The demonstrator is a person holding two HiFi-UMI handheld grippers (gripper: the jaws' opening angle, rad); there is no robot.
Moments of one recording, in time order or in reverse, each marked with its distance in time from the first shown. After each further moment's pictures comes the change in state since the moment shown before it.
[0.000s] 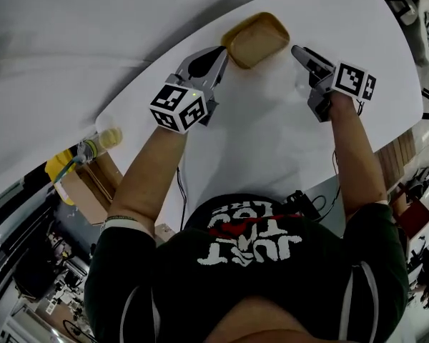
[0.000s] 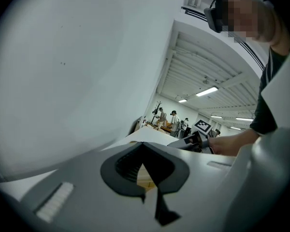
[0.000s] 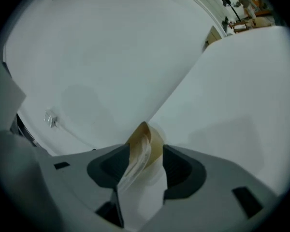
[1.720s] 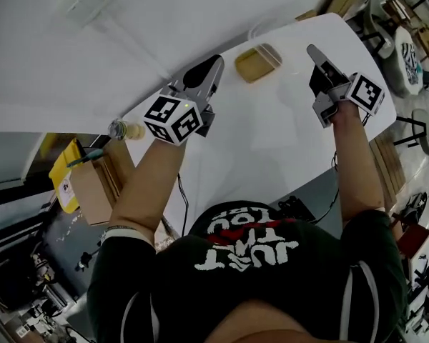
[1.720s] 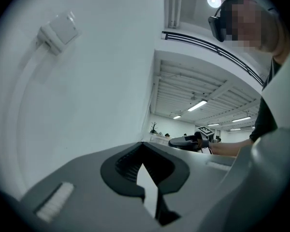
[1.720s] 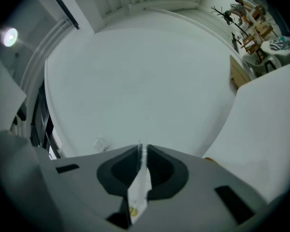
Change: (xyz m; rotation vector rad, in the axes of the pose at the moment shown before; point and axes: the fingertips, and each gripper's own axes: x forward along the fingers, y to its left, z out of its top) left arm -0.120 -0.113 0.139 0.132 -0.271 -0.020; right arm -0.155 0.191 0.074 -0.153 -0.362 0.233
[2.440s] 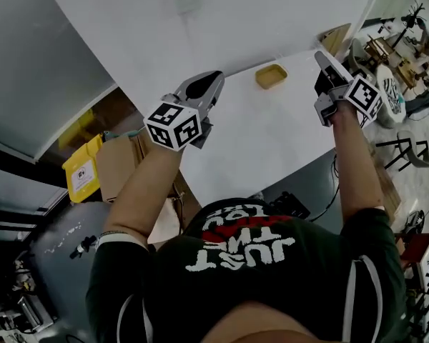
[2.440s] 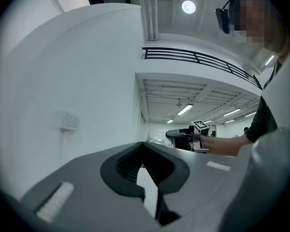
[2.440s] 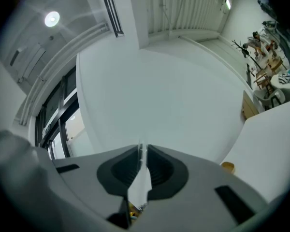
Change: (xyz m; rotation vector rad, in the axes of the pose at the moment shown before) left arm -0.269 -0.131 0.115 0.156 -0.091 -0.040; right arm -0.123 0.277 -0.043 -0.178 -0.236 0.067
